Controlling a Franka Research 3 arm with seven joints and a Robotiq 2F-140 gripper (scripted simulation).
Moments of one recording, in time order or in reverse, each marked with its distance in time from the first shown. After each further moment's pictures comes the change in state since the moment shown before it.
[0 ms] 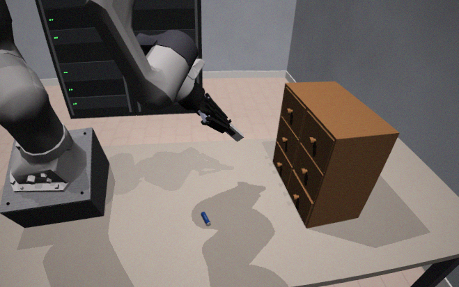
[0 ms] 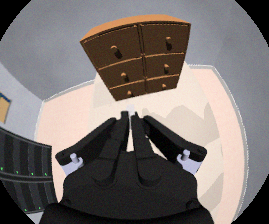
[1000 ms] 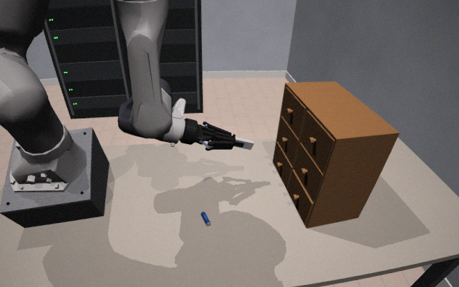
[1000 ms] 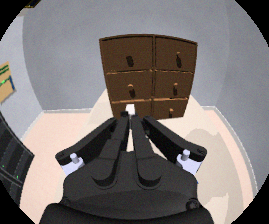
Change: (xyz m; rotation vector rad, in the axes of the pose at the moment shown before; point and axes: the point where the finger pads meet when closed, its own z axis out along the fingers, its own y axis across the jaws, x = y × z) arm -0.012 -0.007 0.063 0.024 0.469 -0.171
